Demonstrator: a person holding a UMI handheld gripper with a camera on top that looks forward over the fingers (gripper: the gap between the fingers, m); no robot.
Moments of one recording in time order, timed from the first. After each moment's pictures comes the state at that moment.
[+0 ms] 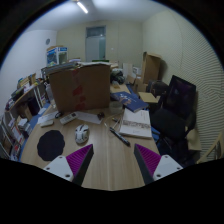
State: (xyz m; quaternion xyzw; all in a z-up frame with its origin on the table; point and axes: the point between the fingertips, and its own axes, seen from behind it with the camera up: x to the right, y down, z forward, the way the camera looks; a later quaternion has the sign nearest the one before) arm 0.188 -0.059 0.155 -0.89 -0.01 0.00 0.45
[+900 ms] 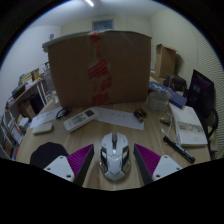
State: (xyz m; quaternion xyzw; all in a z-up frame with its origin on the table) arm 0.016 0.126 0.005 -0.90 -0.03 0.04 0.44
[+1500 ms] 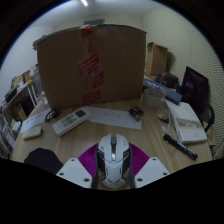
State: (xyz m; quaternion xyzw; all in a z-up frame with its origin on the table) arm 0.023 0.148 -0.016 -0.90 0.01 0.01 0.44
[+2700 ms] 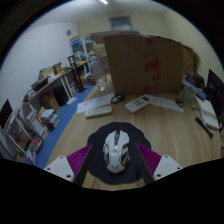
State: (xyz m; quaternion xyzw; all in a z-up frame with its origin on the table) arm -0.165 -0.006 0.032 -0.90 -0.09 0.14 0.40
